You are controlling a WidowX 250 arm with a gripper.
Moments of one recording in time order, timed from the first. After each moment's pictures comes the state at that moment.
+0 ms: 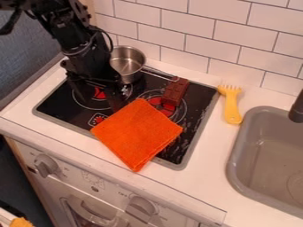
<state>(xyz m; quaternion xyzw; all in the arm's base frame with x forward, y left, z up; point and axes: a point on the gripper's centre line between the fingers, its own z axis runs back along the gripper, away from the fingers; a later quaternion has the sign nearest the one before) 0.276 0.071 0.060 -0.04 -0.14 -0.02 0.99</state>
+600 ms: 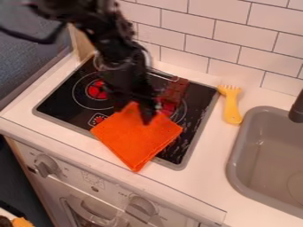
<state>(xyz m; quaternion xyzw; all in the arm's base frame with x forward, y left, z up) 0.296 0.008 0.041 -0.03 -0.13 -0.10 0.99</state>
